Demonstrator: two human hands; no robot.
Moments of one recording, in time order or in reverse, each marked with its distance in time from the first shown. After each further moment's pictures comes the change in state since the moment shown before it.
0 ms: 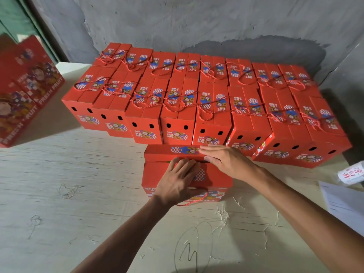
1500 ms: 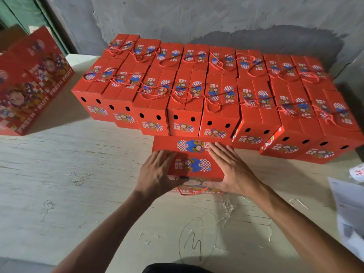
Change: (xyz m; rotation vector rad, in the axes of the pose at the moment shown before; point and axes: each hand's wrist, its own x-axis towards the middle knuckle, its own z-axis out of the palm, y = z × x) left_hand -0.042 -0.033 -0.046 0.052 -0.157 -0.327; right_hand -0.039 0.000 0.056 -0.292 0.002 -0.046
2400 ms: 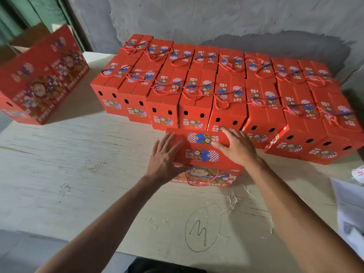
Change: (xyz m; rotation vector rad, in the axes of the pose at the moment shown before) left_hand -0.001 0.003 -0.022 -0.120 -0.227 -0.209; right_hand 0.044 0.005 -0.019 0.083 0.027 0.436
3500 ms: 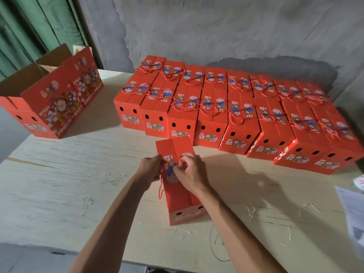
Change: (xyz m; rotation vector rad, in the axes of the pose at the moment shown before) left_hand -0.022 -0.077 -0.114 -0.945 -0.096 -1.001; right_hand -0.050 -0.253 0.046 0.483 0.196 -0.026
